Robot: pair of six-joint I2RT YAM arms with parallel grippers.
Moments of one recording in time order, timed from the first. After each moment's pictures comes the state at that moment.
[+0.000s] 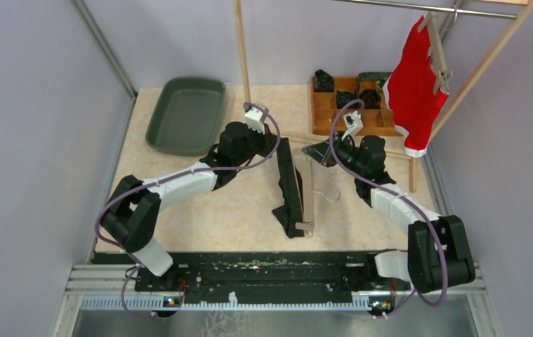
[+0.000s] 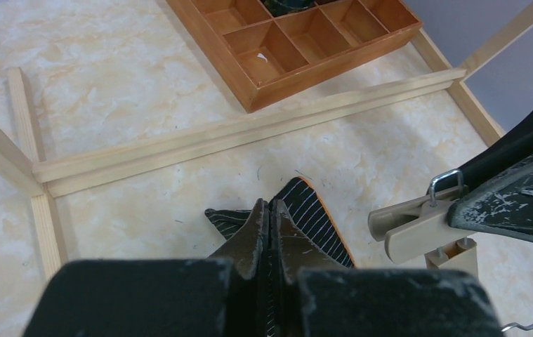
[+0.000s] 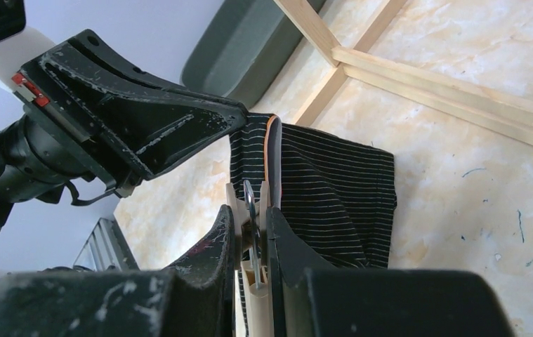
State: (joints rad) left arm -0.69 1.64 1.02 0.44 0.01 -0.26; right arm 0.20 1.26 0.59 0.54 -0.61 0.62
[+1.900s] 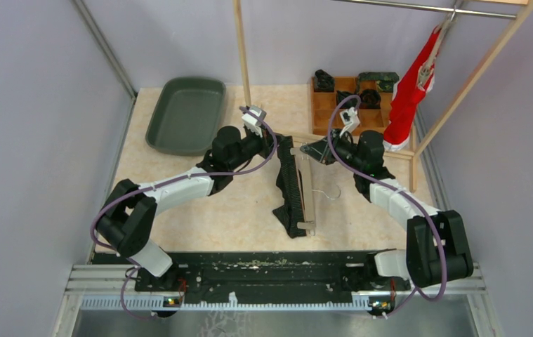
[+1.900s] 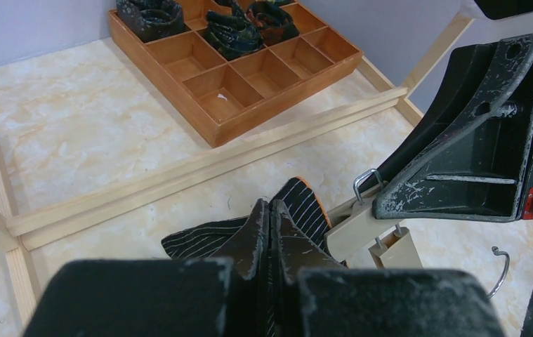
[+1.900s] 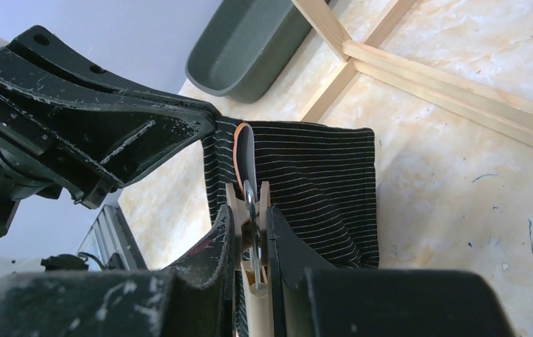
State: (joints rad) left arm -0.69 1.60 0.94 0.61 0.12 -0.23; right arm 0.20 1.29 0.64 0.49 -0.66 0.60
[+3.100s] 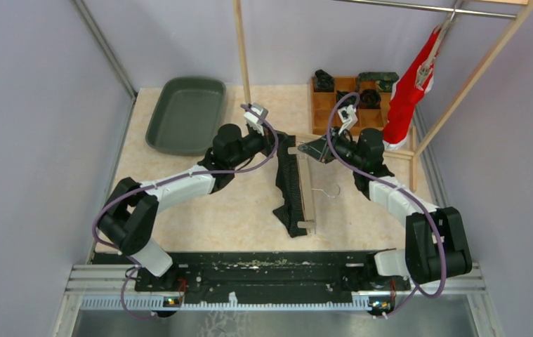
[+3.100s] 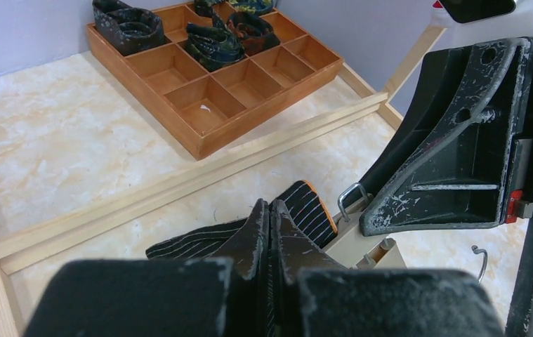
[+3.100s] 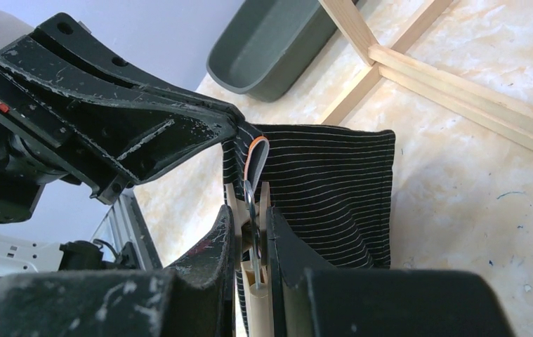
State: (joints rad) left arm -0.69 1.61 0.97 0.63 0.17 -0.24; right arm 0.20 1.32 0.66 0.53 -0.73 0.61
